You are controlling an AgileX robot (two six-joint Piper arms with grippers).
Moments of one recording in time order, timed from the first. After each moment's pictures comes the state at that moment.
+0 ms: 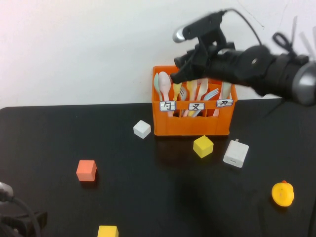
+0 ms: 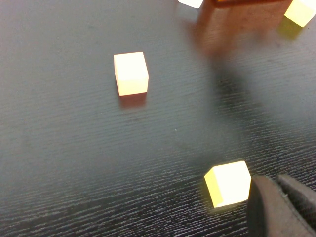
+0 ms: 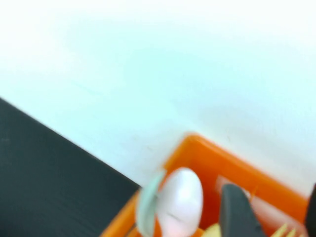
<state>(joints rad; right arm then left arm) 0.48 2.09 -1.62 0.86 0.05 -1.01 -0.48 0.61 -0.41 0.18 0.54 -0.39</state>
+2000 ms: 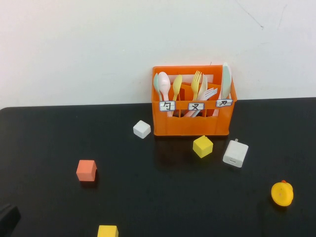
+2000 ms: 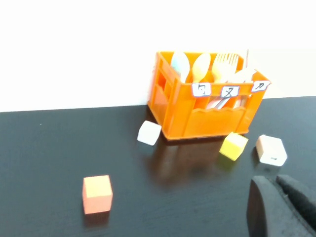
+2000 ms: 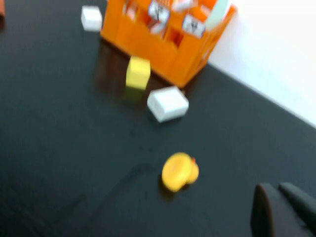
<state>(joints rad) 0.48 0.20 -0.41 -0.16 0.76 -0.20 -0.48 0.16 -0.30 0.16 0.41 -0.40</state>
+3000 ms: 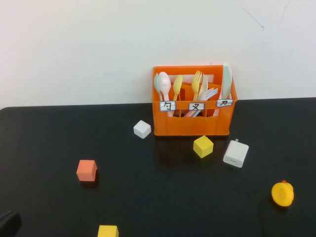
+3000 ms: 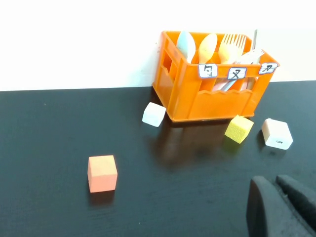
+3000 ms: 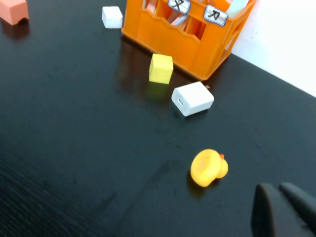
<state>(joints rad) 0.48 0.16 -0.37 -0.08 0.77 -0.19 -0.48 0.16 -0.30 0.15 0.46 -0.40</state>
